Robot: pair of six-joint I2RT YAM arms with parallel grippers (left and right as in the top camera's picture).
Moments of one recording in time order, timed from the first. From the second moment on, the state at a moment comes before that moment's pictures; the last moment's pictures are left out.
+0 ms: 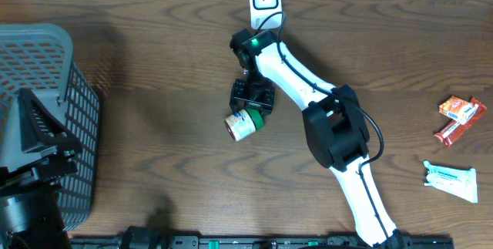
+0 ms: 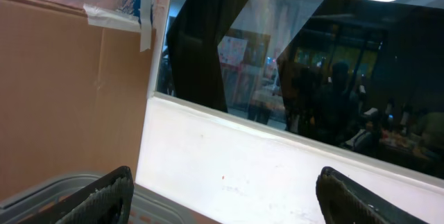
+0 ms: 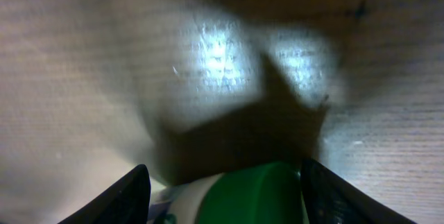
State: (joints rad) left arm -0.14 0.53 1.27 -0.47 -0.48 -0.12; right arm 0.59 2.47 2.08 -1.30 -0.32 0.75
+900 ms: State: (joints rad) left arm -0.14 0.53 1.27 -0.46 -0.48 -0.12; right arm 0.64 1.93 2.12 -1.46 -0.01 0.33
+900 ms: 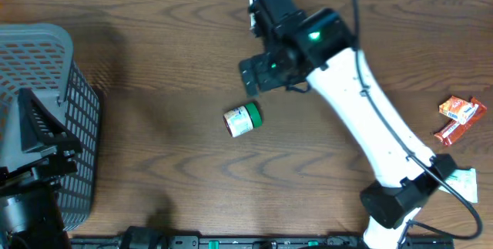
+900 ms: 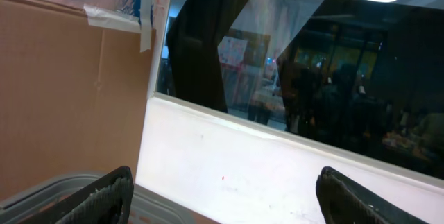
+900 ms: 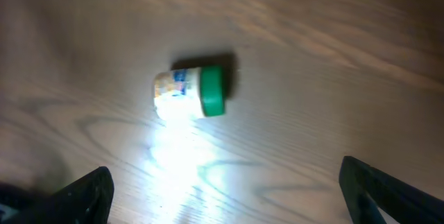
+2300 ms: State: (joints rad) left arm -0.14 0.53 1.27 -0.46 -0.48 -0.12; right arm 0.67 1.99 1.42 -0.75 -0.12 1.57
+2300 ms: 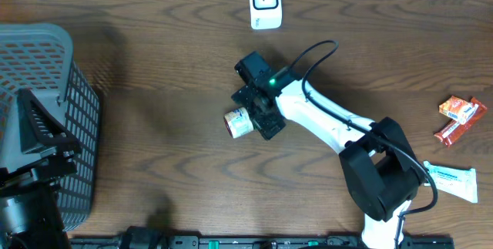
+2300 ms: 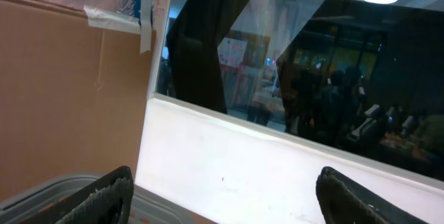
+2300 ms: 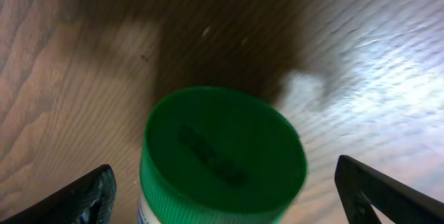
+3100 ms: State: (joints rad) left arm -0.14 0.53 1.27 -0.46 -0.48 -0.12; right arm 0.67 1.98 1.41 -0.74 0.03 1.47
